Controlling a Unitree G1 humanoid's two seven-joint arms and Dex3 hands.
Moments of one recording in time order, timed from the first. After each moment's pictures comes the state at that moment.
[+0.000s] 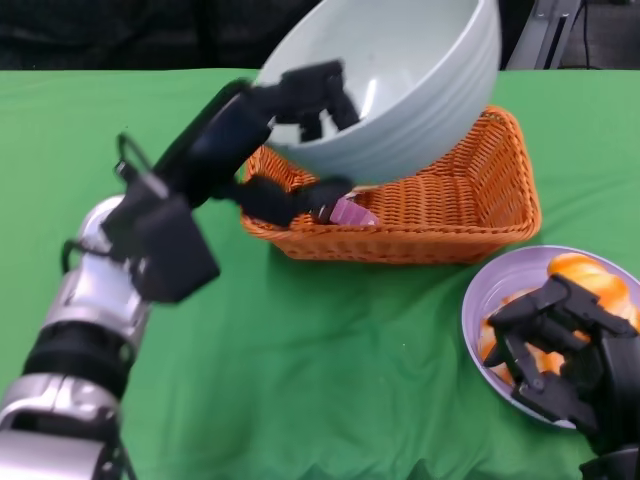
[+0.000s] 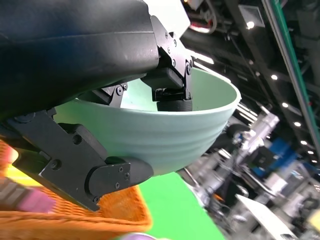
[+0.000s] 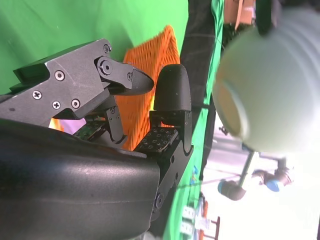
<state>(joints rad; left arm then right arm) -0.75 0.13 -0.02 0.86 0.20 -1.02 -0.33 0.01 0.05 -0.06 0.33 0.10 -0.65 0.17</state>
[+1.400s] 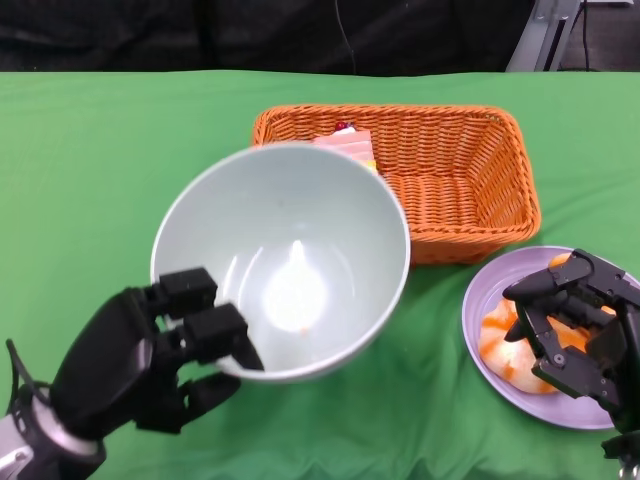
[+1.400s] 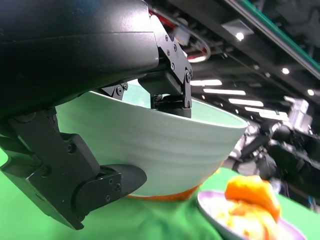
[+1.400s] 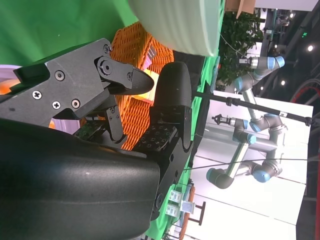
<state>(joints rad) -0.31 0.47 -0.26 0.65 1.08 -1.19 0.89 0.00 0.01 -0.07 0.21 0.08 -0.57 0.13</state>
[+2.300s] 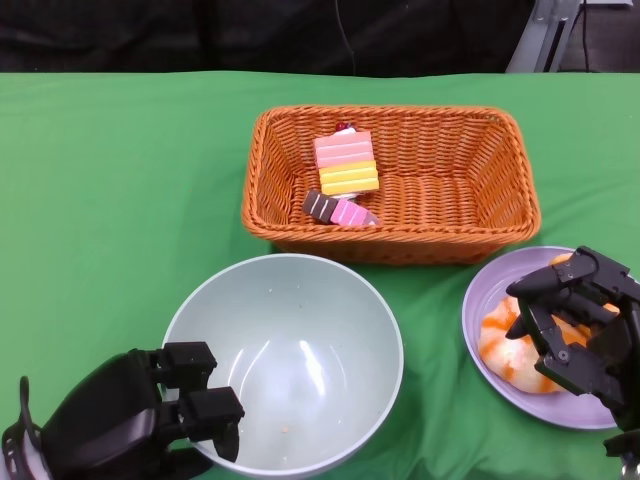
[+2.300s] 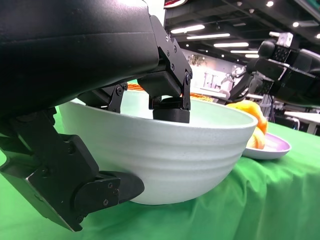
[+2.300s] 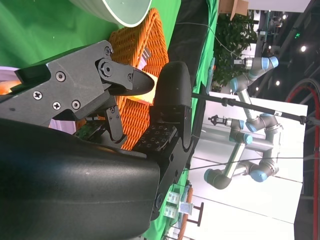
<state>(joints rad) -0.38 0.59 -0.60 0.77 1.21 -1.10 1.11 0.00 0.01 -0.07 0.20 0.11 -0.56 0.14</state>
